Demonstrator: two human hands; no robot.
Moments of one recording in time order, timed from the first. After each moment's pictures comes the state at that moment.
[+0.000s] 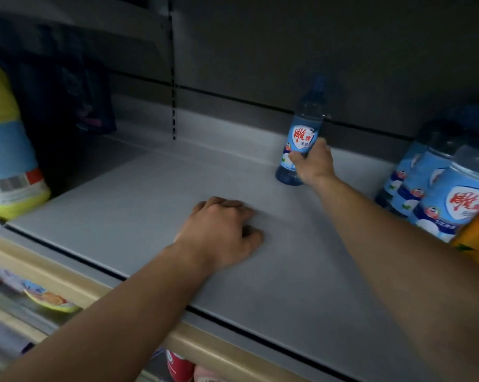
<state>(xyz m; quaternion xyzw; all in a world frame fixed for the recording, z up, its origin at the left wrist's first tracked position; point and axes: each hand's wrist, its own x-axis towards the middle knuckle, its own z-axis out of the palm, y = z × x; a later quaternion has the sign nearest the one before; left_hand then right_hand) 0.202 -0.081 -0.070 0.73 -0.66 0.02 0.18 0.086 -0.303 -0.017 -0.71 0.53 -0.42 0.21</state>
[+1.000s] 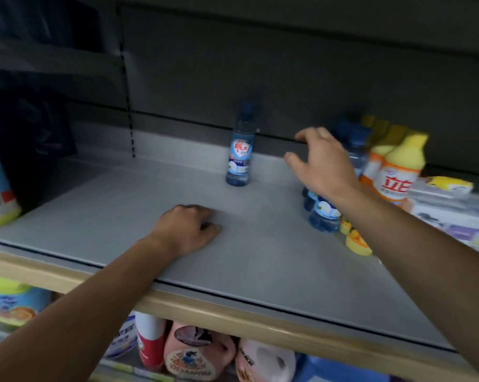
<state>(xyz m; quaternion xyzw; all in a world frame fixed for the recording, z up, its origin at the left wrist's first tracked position) 0.170 -0.066 -0.049 0.72 -0.66 -0.03 0.18 -0.066 -0.170 0.067 -0.81 0.45 -0.36 -0.11</state>
